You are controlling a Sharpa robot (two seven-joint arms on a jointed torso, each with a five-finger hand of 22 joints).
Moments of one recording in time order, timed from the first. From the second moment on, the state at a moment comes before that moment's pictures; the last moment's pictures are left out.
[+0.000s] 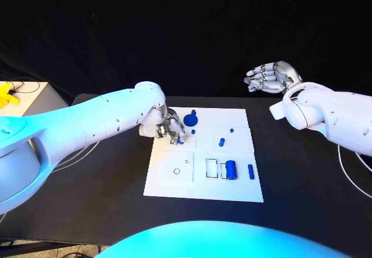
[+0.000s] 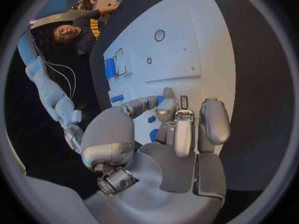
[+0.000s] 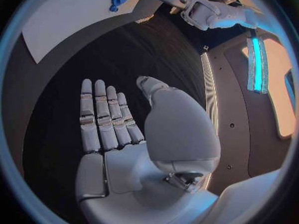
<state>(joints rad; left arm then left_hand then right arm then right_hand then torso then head) 1.26 -0.41 -0.07 1.00 -0.93 0.56 -0.54 0.81 -0.03 0.83 0.02 0.37 0.86 0.07 0.76 0.77 1.32 -0.03 1.21 0.95 1.46 -0.07 1.57 1.31 0.09 1.38 0.04 1.39 1.20 1.28 -0.72 -0.12 1.13 -0.55 -0.42 0.25 1.29 -0.21 0.36 0.20 0.33 0.79 0.20 0.27 0.38 0.90 0.18 0.34 0.14 1.04 0.13 0.15 0.42 0.18 1.02 0.24 0.07 0.14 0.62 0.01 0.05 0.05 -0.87</state>
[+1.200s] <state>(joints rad) 1.25 -0.41 -0.07 1.00 -0.92 0.56 -0.54 0.81 -0.03 0.83 0.02 0.38 0.86 0.07 0.77 0.77 1.32 -0.03 1.21 0.95 1.46 -0.07 1.57 1.31 0.09 1.38 0.04 1.39 1.20 1.28 -0.72 -0.12 1.13 -0.55 -0.42 0.25 1.29 -0.21 0.36 0.20 0.33 0.79 0.20 0.27 0.38 0.90 0.18 0.34 0.14 1.04 0.13 0.15 0.42 0.18 1.02 0.24 0.07 0.14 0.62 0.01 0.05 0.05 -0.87</state>
